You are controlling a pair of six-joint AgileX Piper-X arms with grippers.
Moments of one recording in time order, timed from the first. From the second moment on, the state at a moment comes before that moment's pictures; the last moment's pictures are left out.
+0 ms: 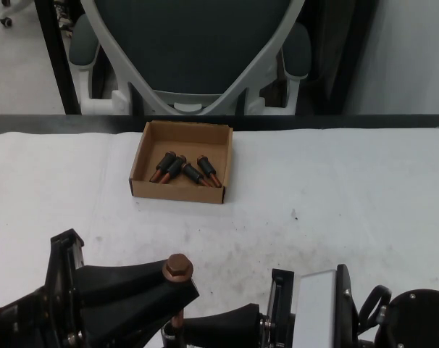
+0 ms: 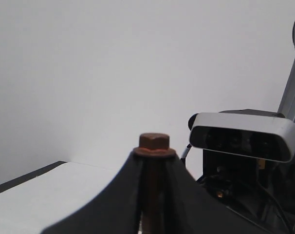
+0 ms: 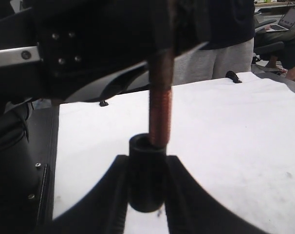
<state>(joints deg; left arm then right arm) -37.1 58.9 0.2 -73.7 33.1 -12.1 60.6 77.6 -17.8 -50.2 -13.1 2.6</state>
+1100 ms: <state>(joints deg) -37.1 58.9 0.4 -72.0 33.9 -11.2 60.6 74.3 -17.6 -45.8 -7.5 0.0</state>
